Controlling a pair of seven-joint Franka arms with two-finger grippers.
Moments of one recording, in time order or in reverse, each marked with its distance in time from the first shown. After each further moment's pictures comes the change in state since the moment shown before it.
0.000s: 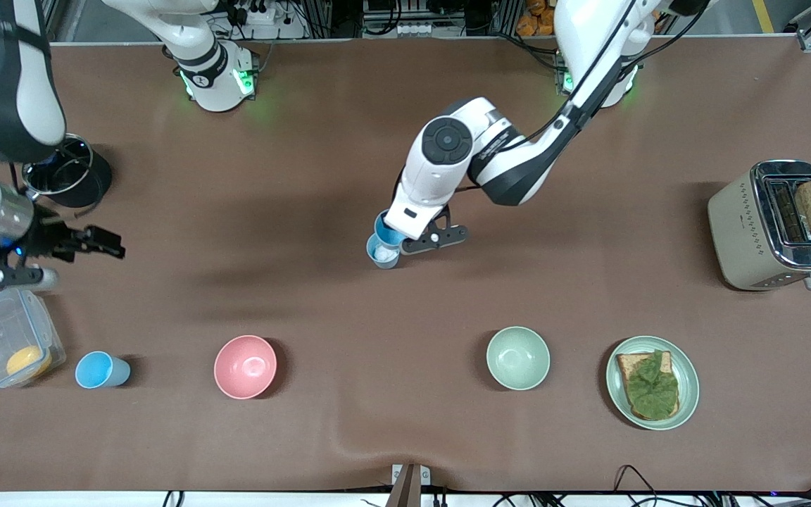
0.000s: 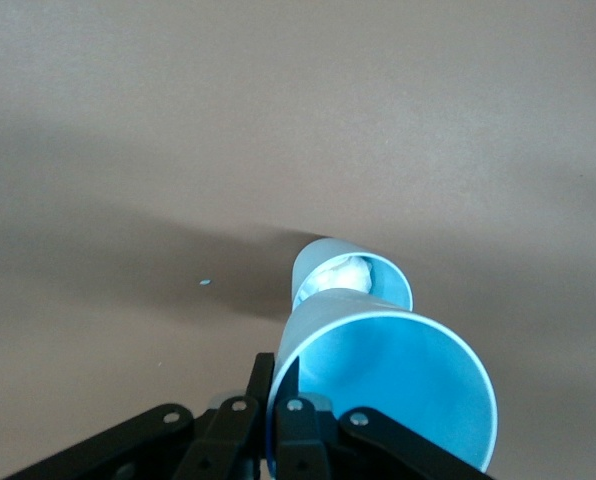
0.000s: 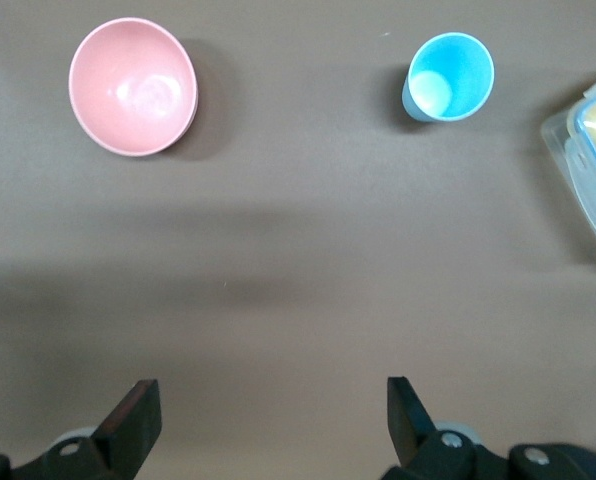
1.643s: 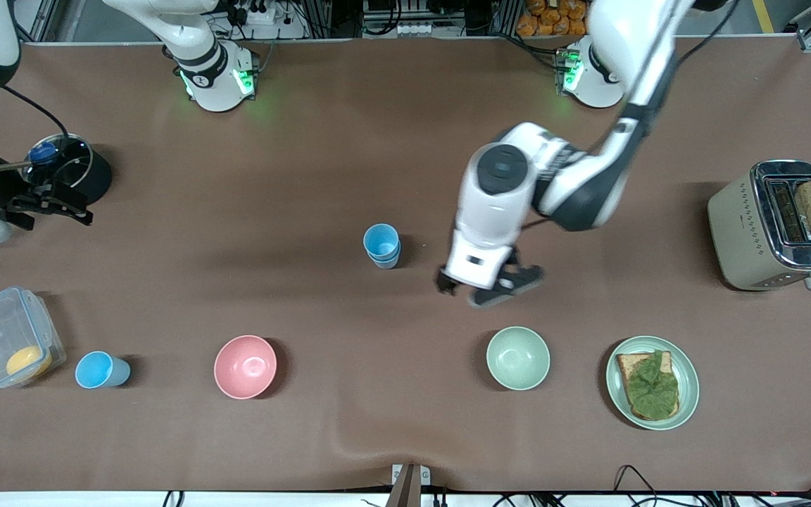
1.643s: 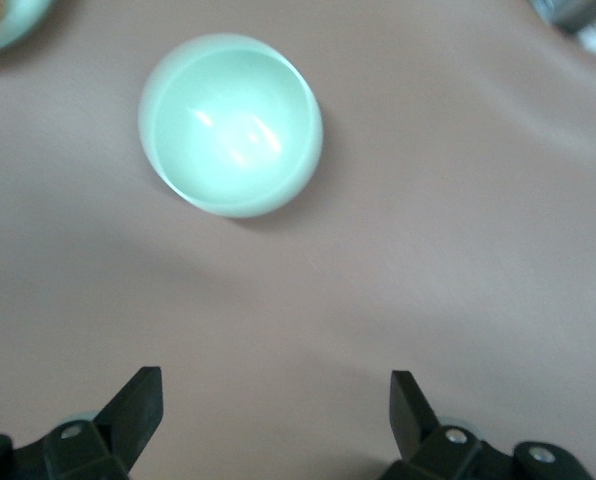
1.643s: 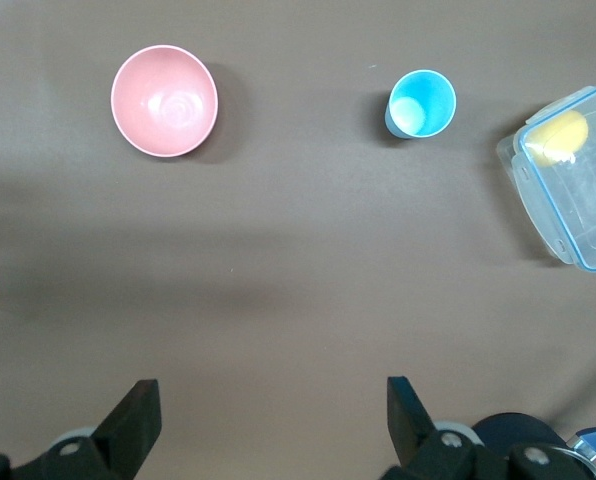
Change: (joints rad) left arm 0.051 -0.076 0.214 0.099 0.105 -0.126 0.034; right arm 0.000 -0.050 0.023 0.128 -0.032 -0.136 0.000
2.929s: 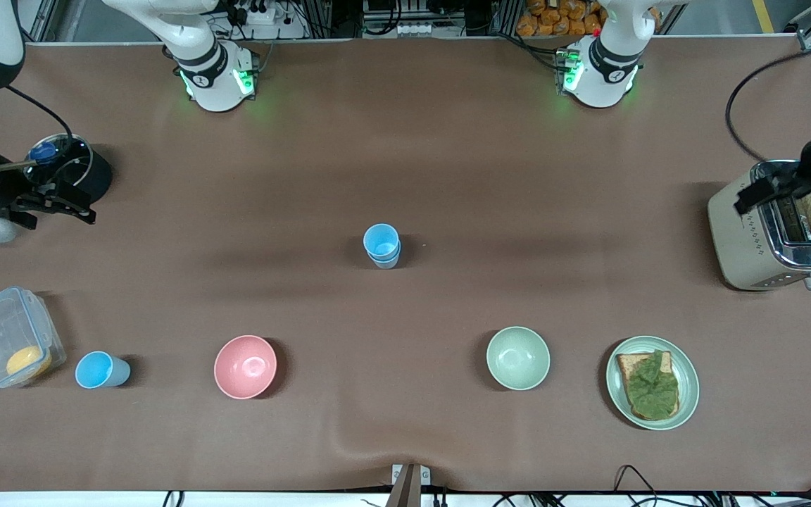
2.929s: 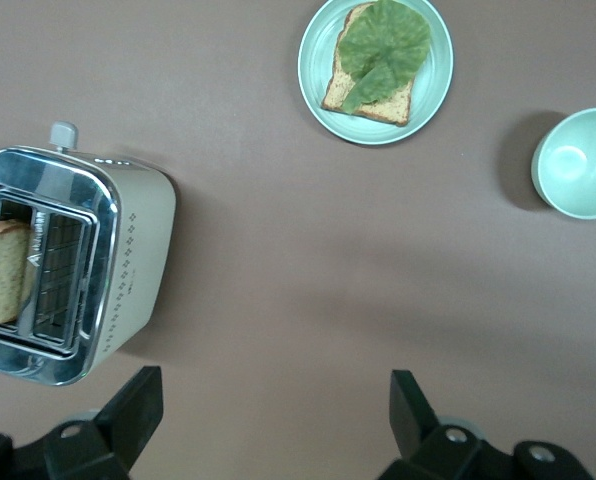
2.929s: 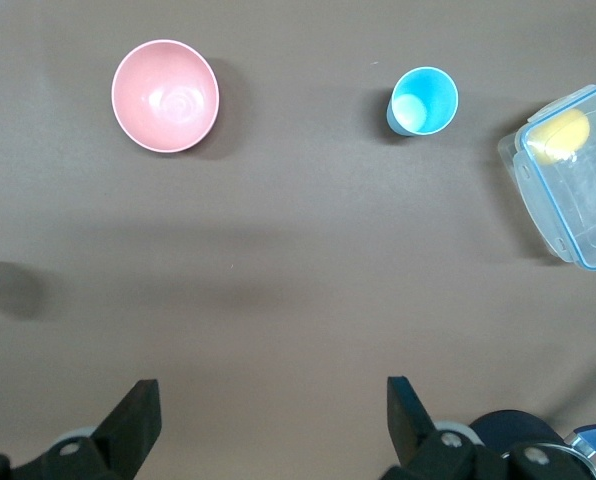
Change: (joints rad) left arm 0.474 -0.583 0.154 -0.251 -0.202 -0.419 0.873; right arm 0.002 0.001 0.001 0.004 -0.003 -0.010 0.000
